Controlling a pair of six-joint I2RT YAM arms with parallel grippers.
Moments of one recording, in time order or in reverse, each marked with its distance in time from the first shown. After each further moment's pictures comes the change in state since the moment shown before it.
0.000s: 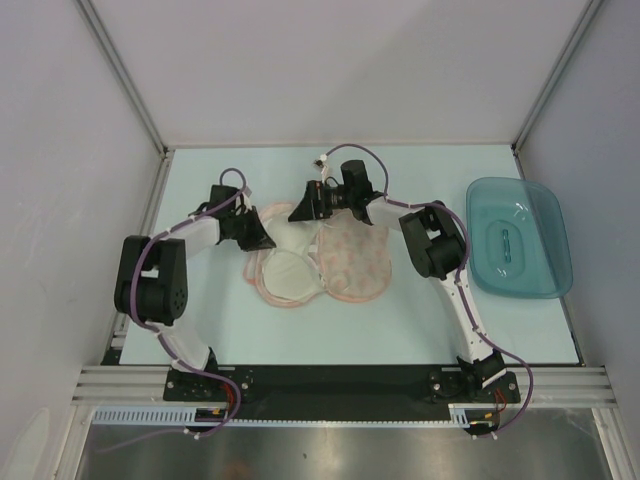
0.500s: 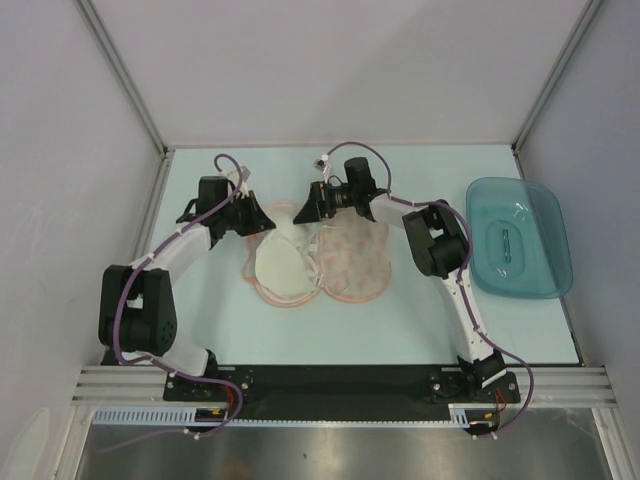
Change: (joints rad) left arm -0.013 -0.205 -0.027 0.090 0.035 0.105; right arm -0.023 -0.004 0.016 -0.083 -0.069 -0.126
